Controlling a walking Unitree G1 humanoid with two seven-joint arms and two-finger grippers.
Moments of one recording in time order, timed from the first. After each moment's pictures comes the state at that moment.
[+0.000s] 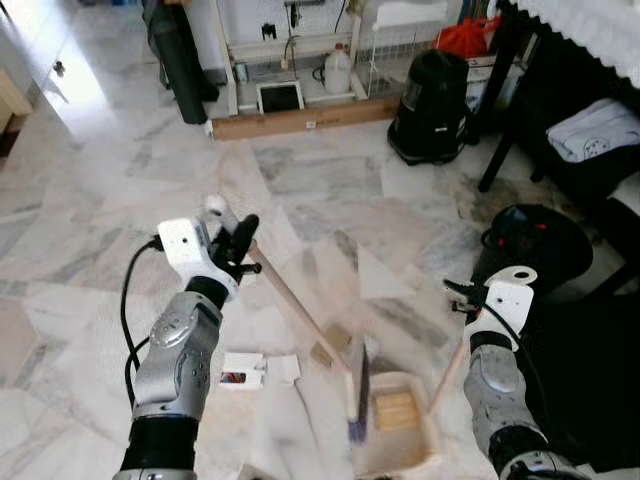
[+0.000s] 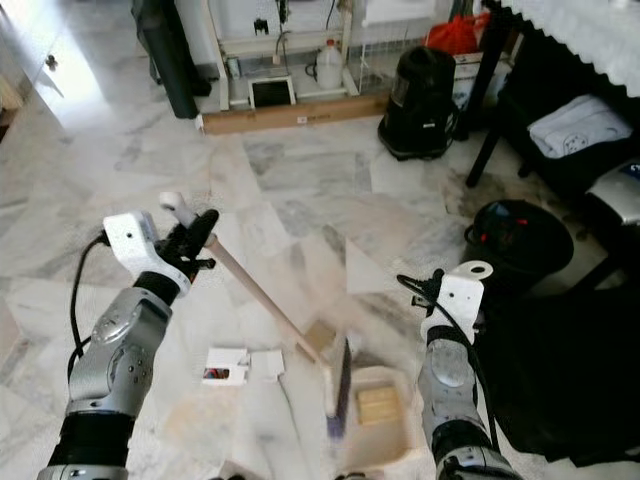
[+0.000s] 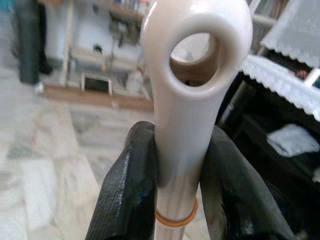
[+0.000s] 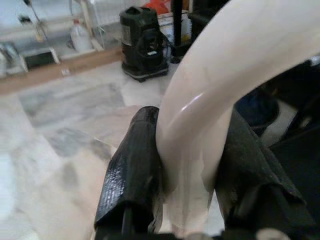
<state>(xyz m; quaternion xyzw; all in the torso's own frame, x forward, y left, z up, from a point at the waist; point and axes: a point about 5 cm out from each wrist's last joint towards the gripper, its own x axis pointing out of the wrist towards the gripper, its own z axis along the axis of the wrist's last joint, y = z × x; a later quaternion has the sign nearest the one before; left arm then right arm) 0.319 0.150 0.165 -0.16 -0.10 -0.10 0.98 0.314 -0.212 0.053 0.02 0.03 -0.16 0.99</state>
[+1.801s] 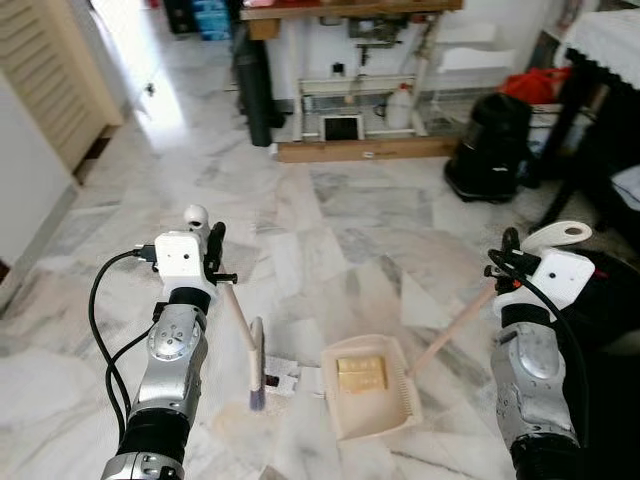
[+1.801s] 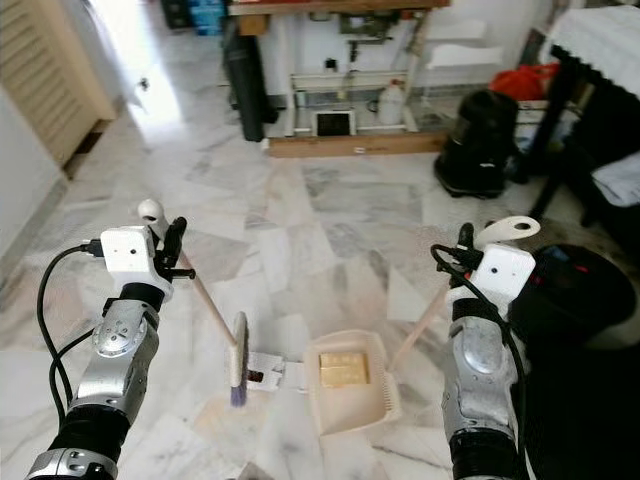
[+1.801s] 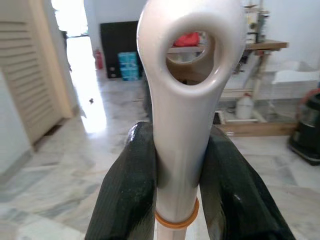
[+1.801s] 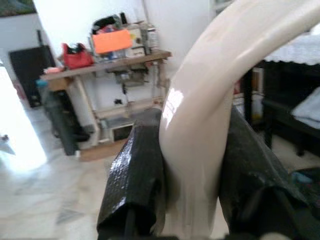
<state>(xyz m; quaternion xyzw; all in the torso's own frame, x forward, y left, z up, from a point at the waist) 0.328 0.175 0.135 0.01 -0.13 0.01 0.99 0.309 -0.222 0.126 0.02 -0.11 -0.13 0.98</state>
